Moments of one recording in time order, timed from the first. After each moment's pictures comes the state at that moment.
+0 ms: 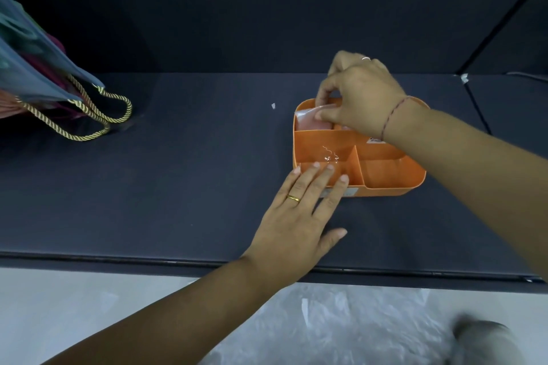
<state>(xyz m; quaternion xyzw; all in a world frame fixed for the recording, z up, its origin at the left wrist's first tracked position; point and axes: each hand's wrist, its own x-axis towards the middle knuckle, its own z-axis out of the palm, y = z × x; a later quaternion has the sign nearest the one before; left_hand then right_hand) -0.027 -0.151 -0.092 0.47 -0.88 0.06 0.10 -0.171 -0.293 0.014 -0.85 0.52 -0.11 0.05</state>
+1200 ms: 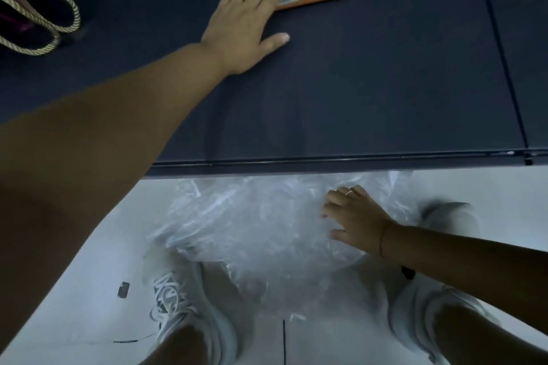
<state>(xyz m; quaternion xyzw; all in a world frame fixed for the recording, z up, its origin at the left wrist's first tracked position) -0.001 -0.280 -0.075 0.48 -0.88 0.03 0.01 -0.242 -0.038 -0.180 -0.86 0.42 0.11 0.25</state>
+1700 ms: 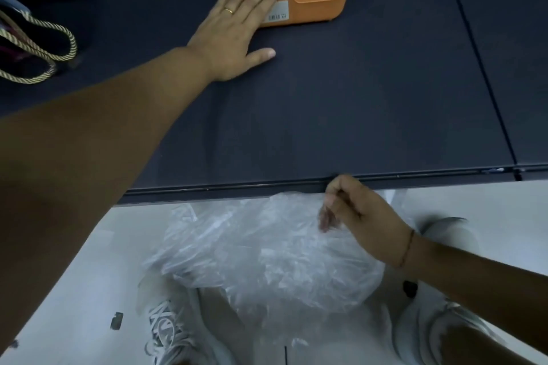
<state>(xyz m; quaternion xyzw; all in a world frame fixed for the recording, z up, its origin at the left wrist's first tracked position) 0.012 -0.307 -0.068 0.46 -0.89 0.02 -0.01 -0.219 -0.054 -0.093 -0.54 0.53 -0.27 0.59</state>
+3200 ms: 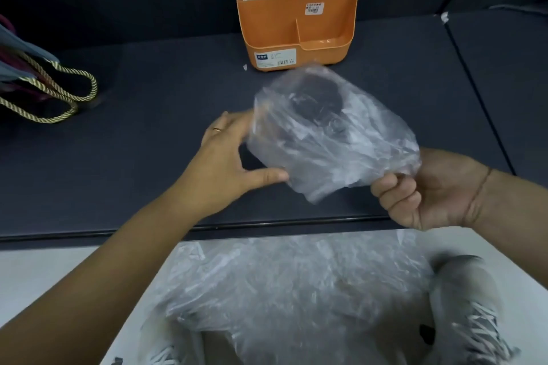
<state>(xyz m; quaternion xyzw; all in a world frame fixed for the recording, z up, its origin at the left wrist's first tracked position) 0.017 -0.164 -0.028 0.55 -0.71 -0.37 0.21 -0.253 -0.150 -0.001 0.01 0.50 -0.20 0.84</state>
